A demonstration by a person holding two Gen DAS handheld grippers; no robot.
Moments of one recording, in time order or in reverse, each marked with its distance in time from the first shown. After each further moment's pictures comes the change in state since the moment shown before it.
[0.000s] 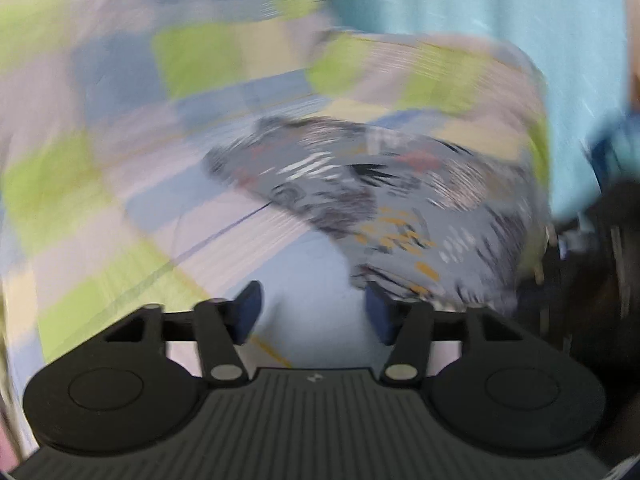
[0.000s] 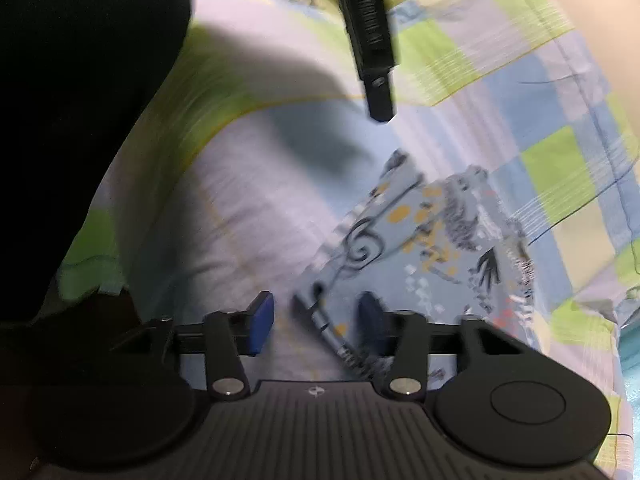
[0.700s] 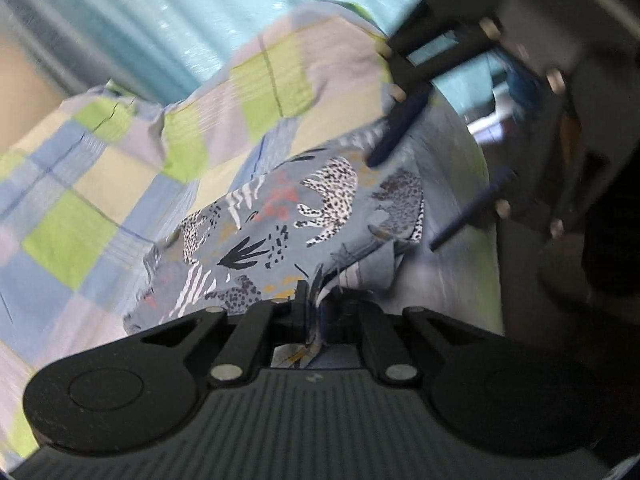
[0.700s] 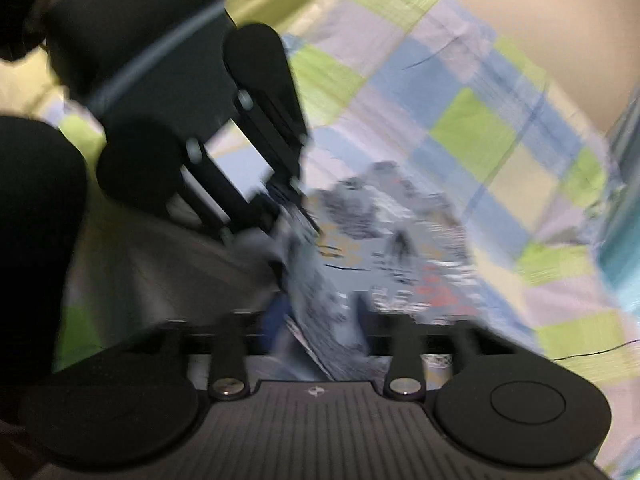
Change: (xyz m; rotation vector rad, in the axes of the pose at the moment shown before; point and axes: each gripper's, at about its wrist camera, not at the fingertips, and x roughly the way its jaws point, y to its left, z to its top) left arm 0.034 -0.091 0.019 0.581 -0.092 -0.106; right arm -0.051 -0.059 -0.027 0.281 -0.111 -0.115
